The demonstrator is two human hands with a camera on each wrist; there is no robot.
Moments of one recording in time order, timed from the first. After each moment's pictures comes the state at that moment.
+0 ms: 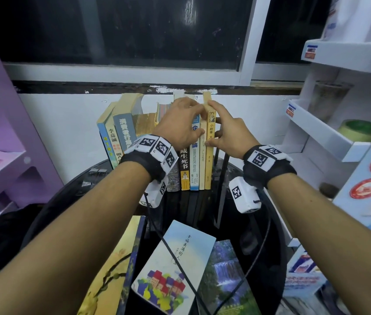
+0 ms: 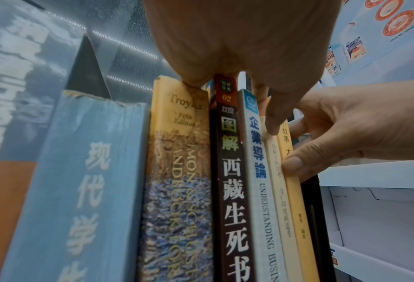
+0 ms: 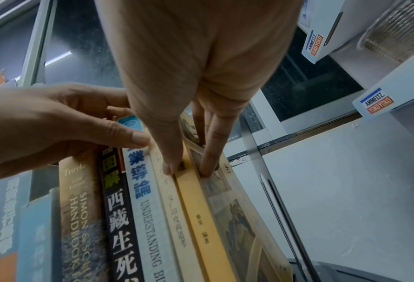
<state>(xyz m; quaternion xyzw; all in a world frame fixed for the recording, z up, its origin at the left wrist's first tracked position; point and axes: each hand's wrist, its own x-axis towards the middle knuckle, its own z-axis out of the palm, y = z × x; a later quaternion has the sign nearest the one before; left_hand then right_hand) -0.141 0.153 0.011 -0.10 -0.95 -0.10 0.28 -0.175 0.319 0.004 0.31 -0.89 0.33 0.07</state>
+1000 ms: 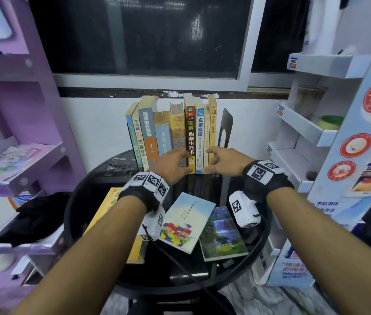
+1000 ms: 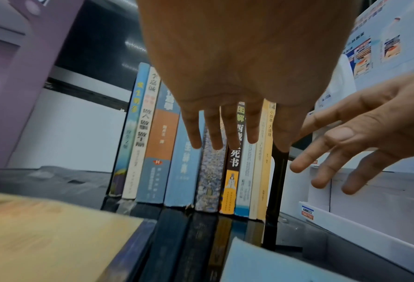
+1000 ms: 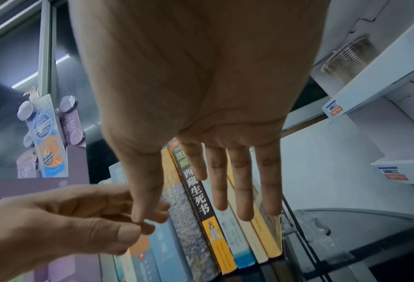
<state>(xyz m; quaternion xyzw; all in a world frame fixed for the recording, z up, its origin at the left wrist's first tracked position) -0.002 0.164 -0.055 -0.01 -0.97 -0.20 0.11 -0.068 0.341 -0.025 0.29 -0.93 0.19 -0.11</state>
